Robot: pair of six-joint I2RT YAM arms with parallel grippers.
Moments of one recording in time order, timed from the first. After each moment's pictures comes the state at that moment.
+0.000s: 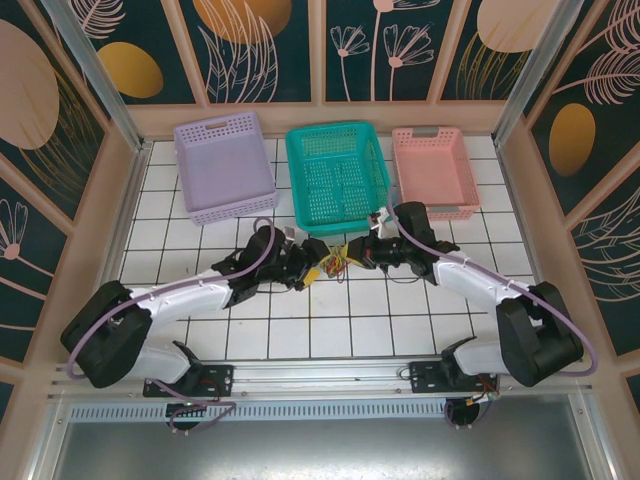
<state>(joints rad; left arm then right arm) -0.77 1.40 0.65 0.20 0.35 -1.48 0.46 1.33 0.67 -0.01 -0.80 0.92</state>
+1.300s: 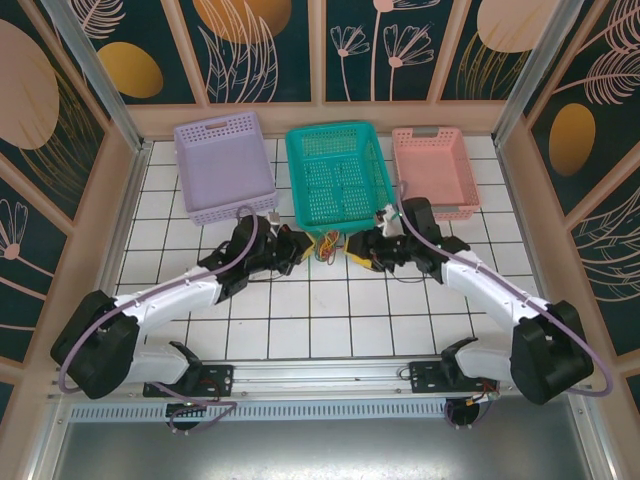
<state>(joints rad) -0.69 1.33 0.69 0.18 0.30 -1.47 0.51 1.23 0.80 -0.31 -0.67 0.88</state>
